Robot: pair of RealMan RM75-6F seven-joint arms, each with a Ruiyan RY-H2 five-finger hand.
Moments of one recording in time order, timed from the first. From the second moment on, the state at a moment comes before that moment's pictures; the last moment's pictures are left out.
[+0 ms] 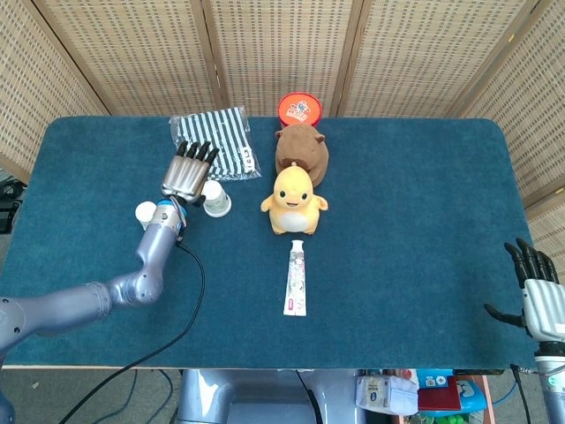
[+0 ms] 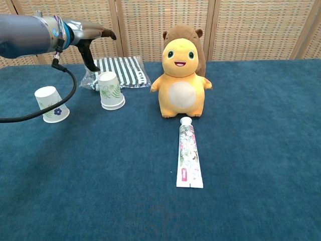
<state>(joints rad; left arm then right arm) -1.18 -1.50 -0.19 -1.26 0.43 0.87 0.75 0.11 -1.18 0.11 -1.44 -1.40 1.39 0.18</state>
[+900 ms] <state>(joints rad) -0.77 -1.08 -0.02 -1.62 1.03 1.01 0.33 0.12 -1.19 0.10 -1.46 -1.42 1.39 0.10</state>
